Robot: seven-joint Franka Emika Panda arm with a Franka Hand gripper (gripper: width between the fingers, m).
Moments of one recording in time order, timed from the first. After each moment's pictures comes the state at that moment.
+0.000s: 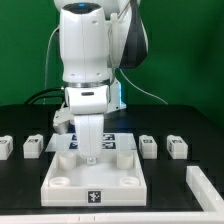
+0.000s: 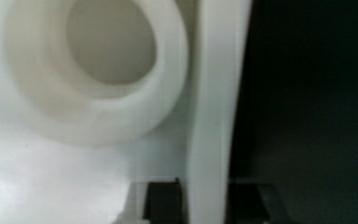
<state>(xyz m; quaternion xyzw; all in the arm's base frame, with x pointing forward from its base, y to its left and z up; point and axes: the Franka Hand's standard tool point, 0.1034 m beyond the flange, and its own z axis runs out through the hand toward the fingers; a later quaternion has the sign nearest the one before) 0.417 -0.028 0.005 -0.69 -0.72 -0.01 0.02</state>
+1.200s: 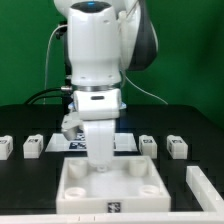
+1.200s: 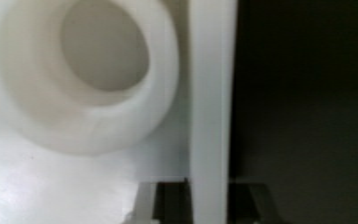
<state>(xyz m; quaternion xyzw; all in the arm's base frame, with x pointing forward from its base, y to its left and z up) 0.466 0.000 0.007 -0.71 -0.70 -0.02 0.02</state>
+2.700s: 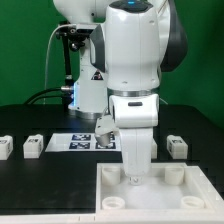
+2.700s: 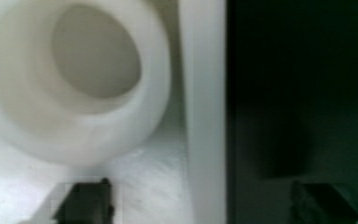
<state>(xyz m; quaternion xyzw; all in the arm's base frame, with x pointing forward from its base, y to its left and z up) 0.490 0.052 0.006 -0.73 -0.68 -0.01 0.03</state>
